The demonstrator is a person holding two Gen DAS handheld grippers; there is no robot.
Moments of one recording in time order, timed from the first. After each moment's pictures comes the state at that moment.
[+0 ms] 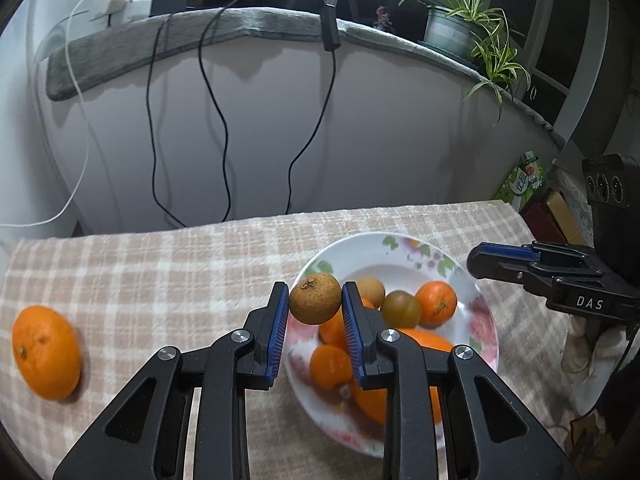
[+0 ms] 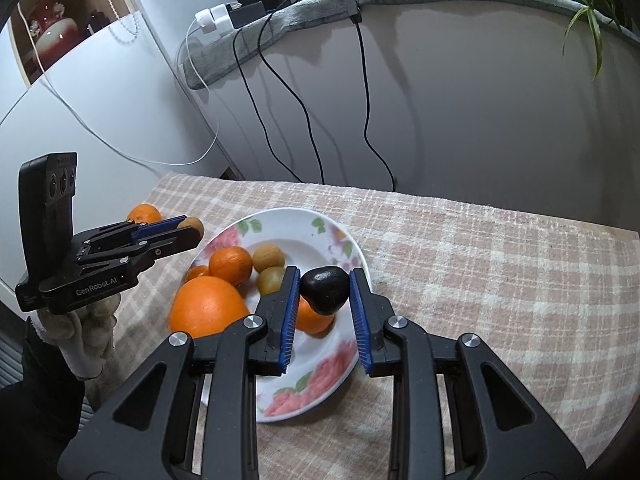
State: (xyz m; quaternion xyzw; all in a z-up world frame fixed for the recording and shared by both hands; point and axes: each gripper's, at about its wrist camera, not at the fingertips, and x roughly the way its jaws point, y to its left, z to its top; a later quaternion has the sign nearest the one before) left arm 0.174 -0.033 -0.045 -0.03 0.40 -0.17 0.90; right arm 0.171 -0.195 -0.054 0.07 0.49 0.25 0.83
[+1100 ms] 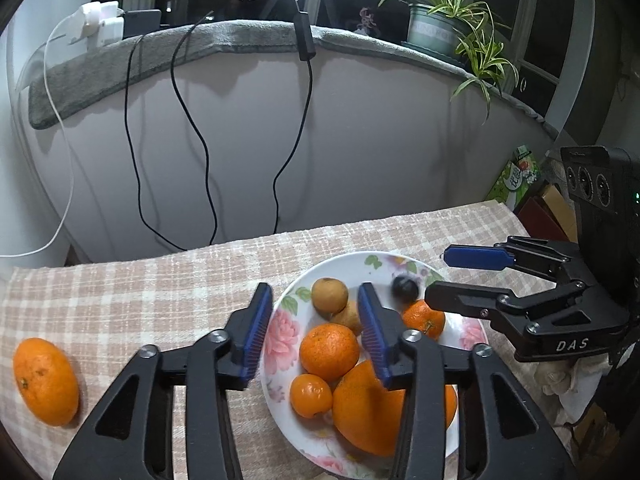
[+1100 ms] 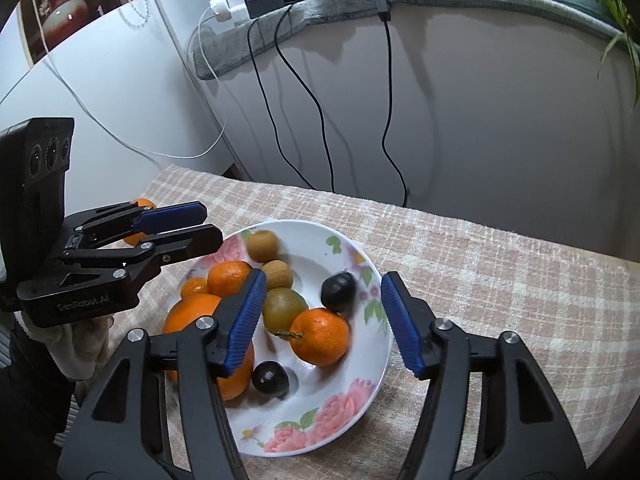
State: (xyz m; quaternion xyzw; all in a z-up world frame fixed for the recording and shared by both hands) left arm 0.182 -0.048 -0.036 -0.01 0.39 -0.18 0.90; right arm 0.182 -0.172 -0.060 0.04 0.48 0.27 0.83
